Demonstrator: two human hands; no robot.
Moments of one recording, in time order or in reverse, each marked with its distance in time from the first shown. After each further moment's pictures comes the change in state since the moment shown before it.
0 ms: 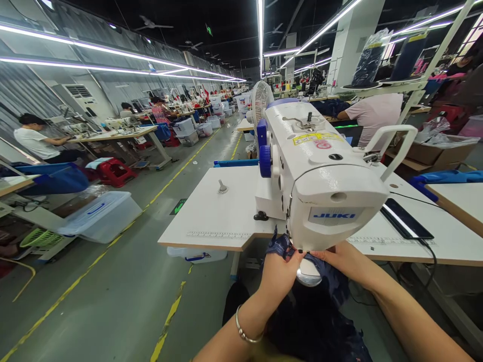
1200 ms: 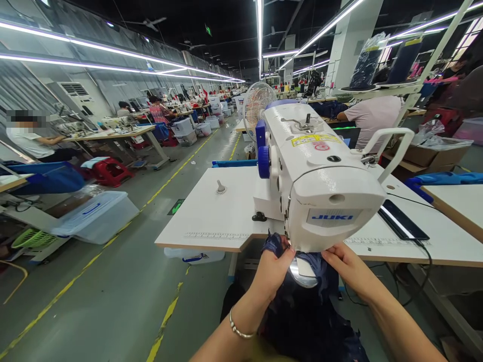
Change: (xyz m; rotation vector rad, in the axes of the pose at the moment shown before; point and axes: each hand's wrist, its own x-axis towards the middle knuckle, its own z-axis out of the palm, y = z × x) left_hand 0.006 -0.016 -0.008 -0.278 -0.105 -0.058; right_hand -0.018 0.031 0.008 0.120 0.184 -0.023
